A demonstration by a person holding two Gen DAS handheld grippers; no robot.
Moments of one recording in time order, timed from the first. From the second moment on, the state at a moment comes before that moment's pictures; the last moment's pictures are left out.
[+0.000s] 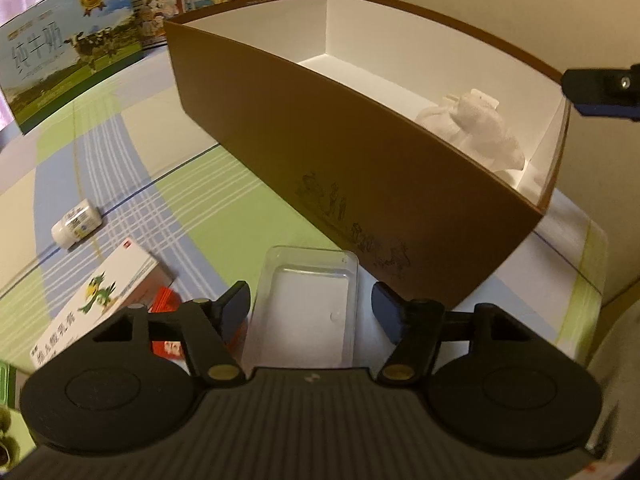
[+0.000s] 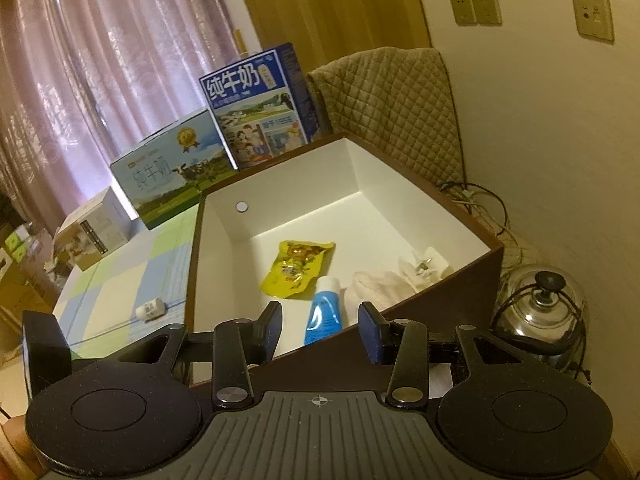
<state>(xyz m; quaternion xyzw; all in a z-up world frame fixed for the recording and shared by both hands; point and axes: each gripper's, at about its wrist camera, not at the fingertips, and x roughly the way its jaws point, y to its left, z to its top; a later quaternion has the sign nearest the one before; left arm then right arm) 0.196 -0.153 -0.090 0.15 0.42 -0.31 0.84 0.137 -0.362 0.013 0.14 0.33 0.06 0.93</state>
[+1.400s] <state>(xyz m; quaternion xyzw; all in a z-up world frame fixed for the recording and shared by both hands) 0.161 0.042 -0.040 0.01 0.46 -0.07 0.89 0.168 -0.174 -0.034 -0.01 0.38 0.29 0.88</state>
